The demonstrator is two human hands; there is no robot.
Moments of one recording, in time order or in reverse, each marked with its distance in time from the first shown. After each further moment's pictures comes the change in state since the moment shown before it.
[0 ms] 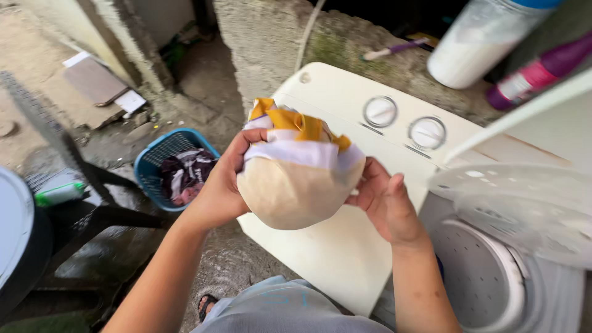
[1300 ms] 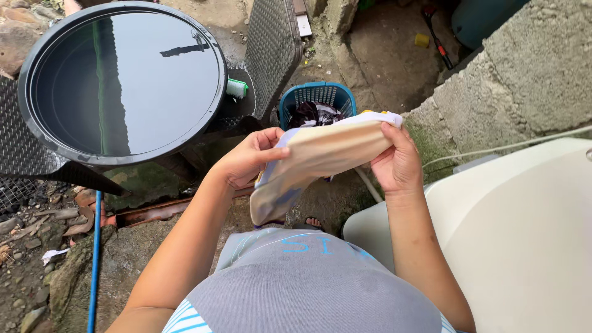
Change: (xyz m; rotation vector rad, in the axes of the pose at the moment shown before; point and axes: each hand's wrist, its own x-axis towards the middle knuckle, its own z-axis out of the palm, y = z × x) left_hand -0.281 -0.050 -0.319 -0.288 0.521 -0.302; right_hand 0.237 0.310 0.205 0.309 0.115 0.426
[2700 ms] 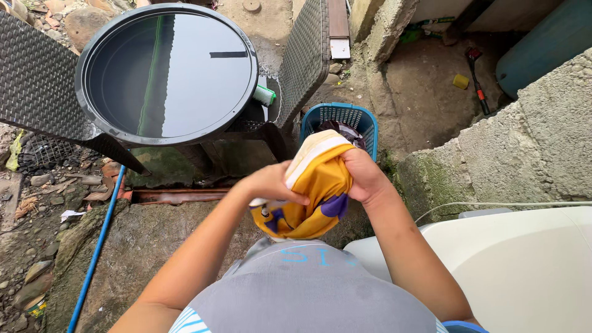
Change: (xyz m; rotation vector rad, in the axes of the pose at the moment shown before) left_hand 0.017 -0.059 0.019 1.002 0.306 -0.225; right_hand 0.044 0.037 0.030 -0.164 -0.479 0.673
